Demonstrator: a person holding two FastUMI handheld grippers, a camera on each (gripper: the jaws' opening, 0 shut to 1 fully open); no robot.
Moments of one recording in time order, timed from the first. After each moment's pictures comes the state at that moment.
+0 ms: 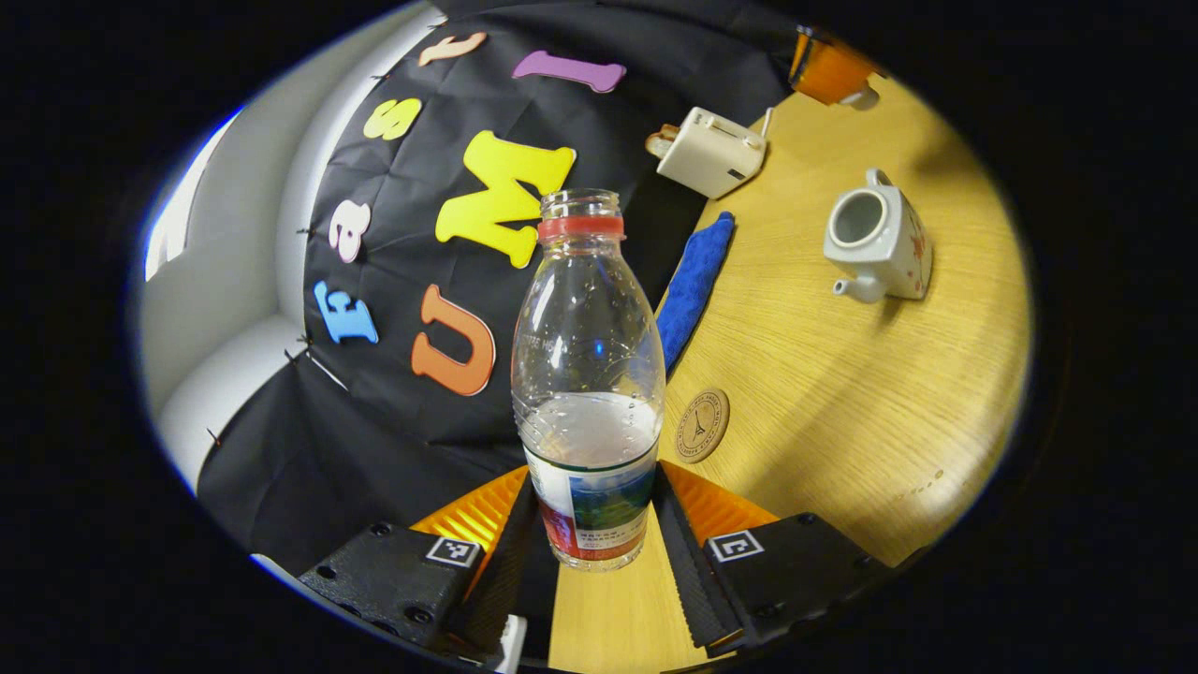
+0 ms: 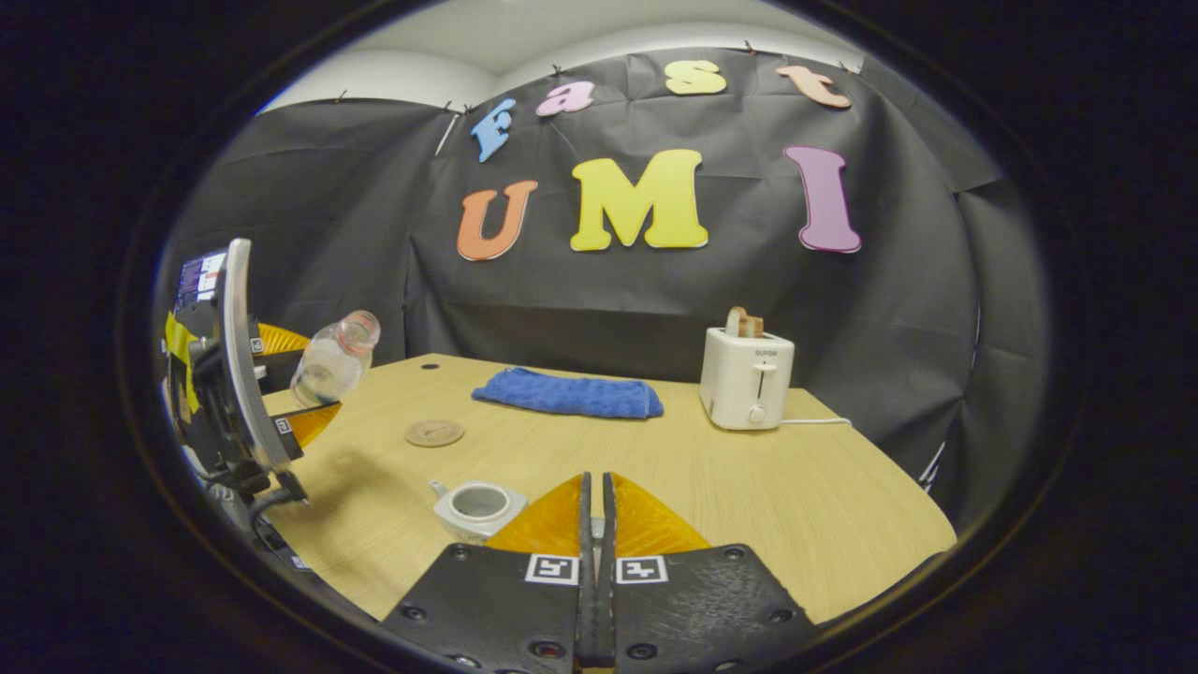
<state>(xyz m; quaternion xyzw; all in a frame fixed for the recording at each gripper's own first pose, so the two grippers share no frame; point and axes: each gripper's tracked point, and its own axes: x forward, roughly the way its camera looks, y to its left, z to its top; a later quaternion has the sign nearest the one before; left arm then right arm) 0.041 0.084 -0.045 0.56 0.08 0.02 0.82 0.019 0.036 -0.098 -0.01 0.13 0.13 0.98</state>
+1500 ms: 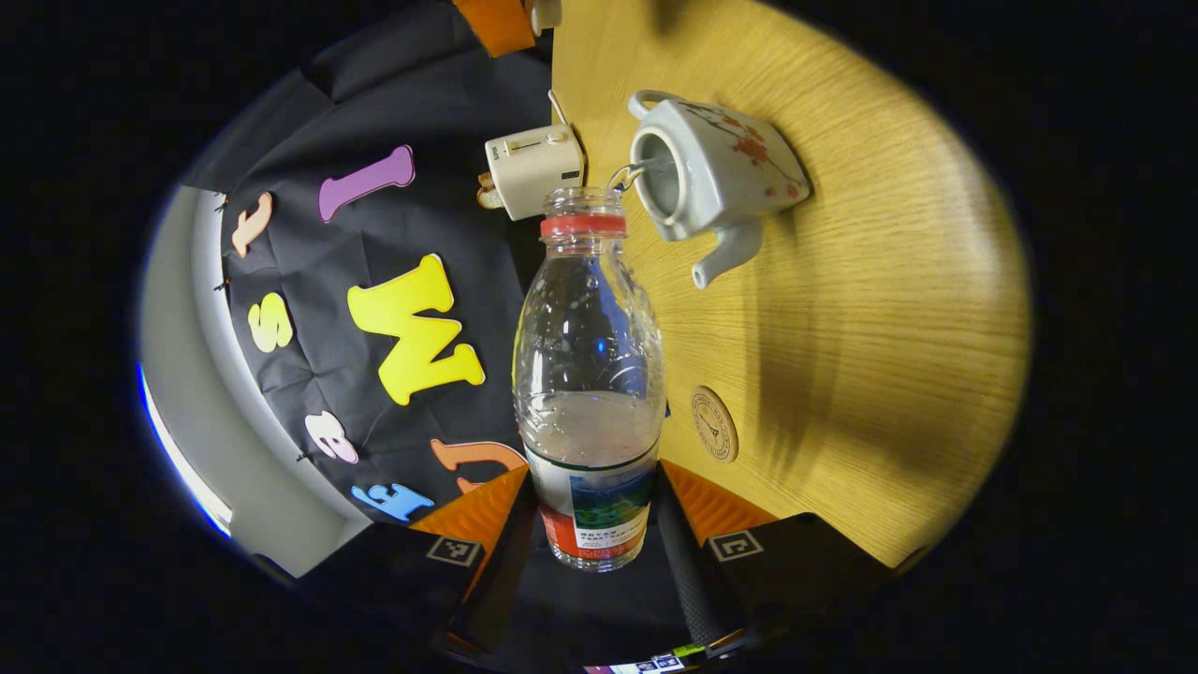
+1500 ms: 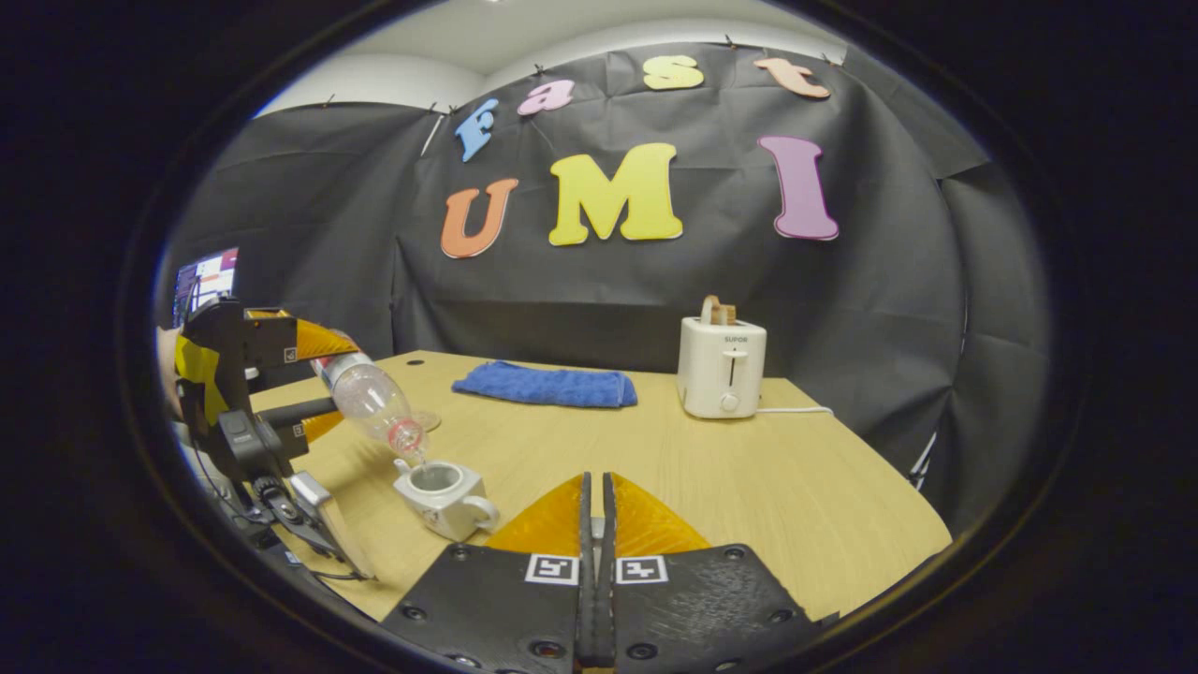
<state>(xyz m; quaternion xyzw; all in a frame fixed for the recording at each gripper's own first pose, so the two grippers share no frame) 0.060 0.030 -0.053 0.80 0.05 -0.04 0.60 0.019 -0.001 -0.114 0.00 0.14 0.12 0.98</state>
